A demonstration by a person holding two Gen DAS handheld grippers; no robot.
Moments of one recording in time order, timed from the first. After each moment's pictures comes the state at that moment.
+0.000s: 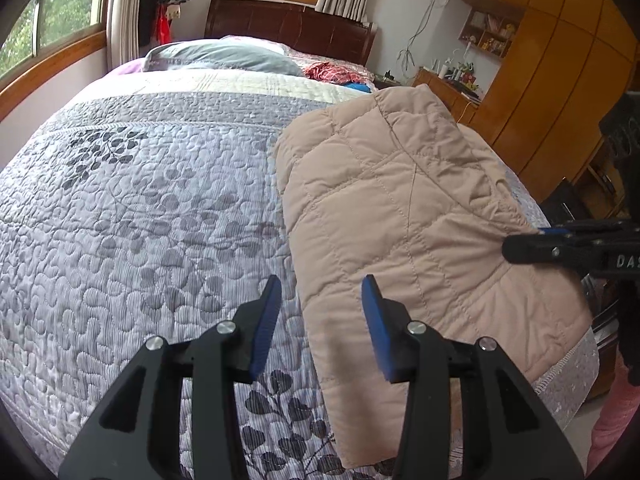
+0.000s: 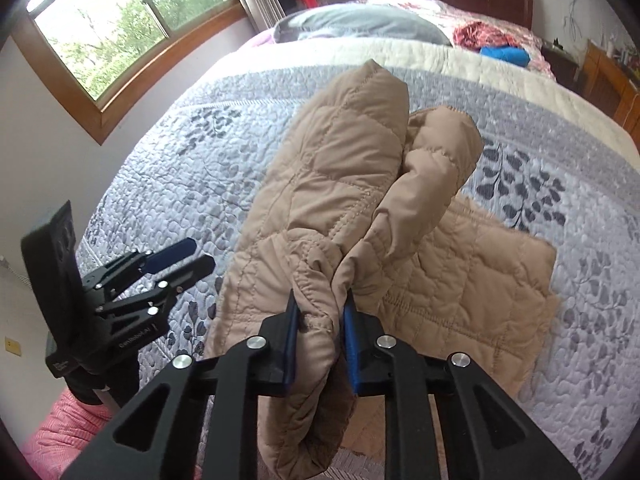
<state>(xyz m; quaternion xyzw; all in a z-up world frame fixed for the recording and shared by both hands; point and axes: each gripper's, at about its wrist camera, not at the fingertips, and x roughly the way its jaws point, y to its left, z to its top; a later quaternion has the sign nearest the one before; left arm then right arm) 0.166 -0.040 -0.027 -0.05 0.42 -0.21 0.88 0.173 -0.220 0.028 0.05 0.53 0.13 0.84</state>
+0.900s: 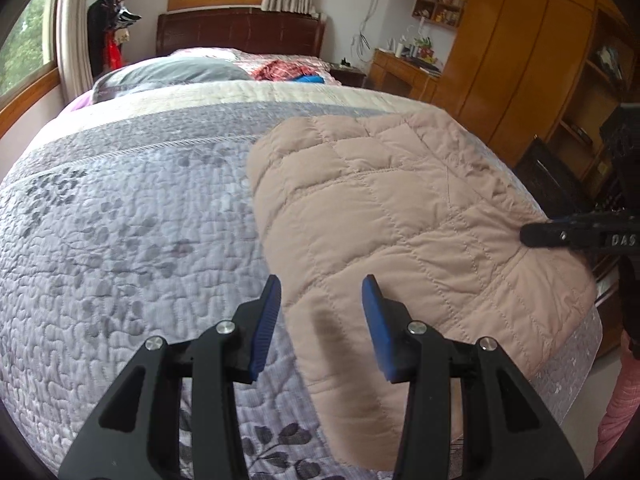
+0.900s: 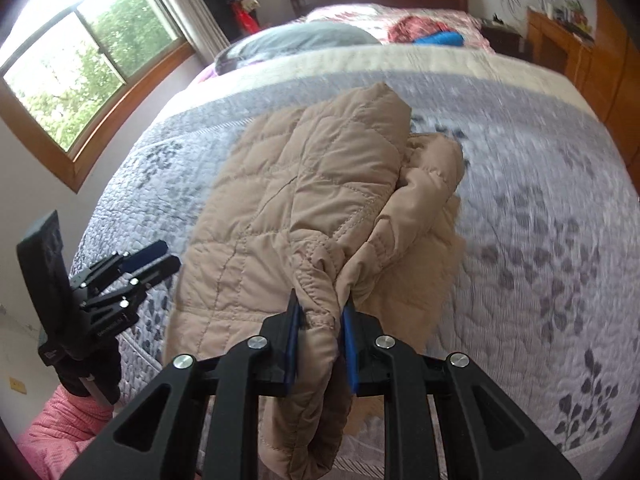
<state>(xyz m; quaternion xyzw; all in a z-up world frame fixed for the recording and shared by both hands) 0.155 -0.118 -0.027 0.02 0.41 -0.28 0.87 0.116 -0.340 0.014 0.12 0.51 0.05 0.85</state>
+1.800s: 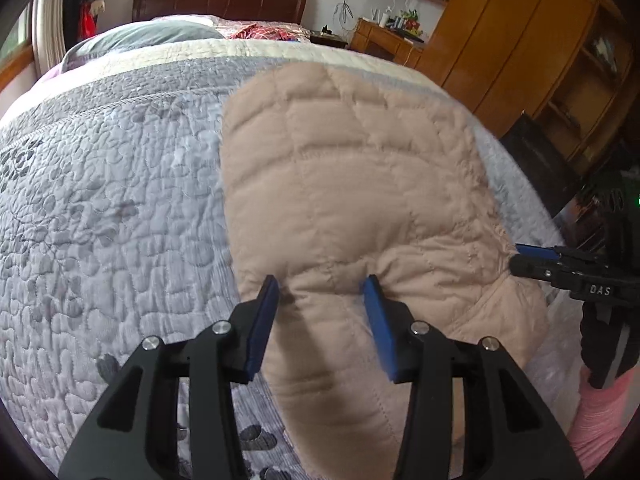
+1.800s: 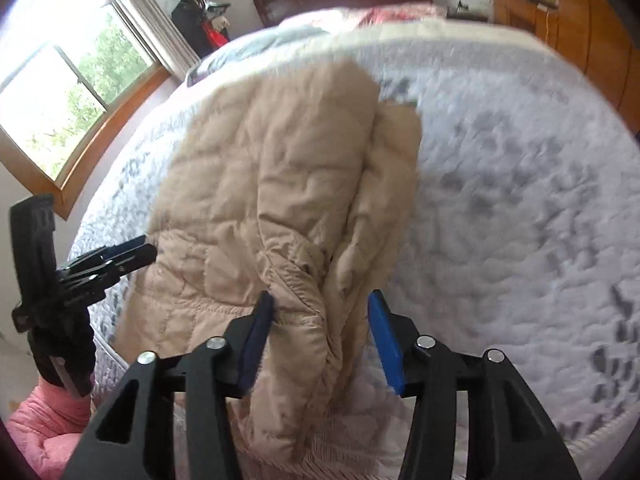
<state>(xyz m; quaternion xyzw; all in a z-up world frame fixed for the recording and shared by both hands) 0.172 -0.136 -0.059 0.00 0.46 -0.31 0.83 0.071 -0.376 -0.042 0.16 0.47 0.02 0.86</state>
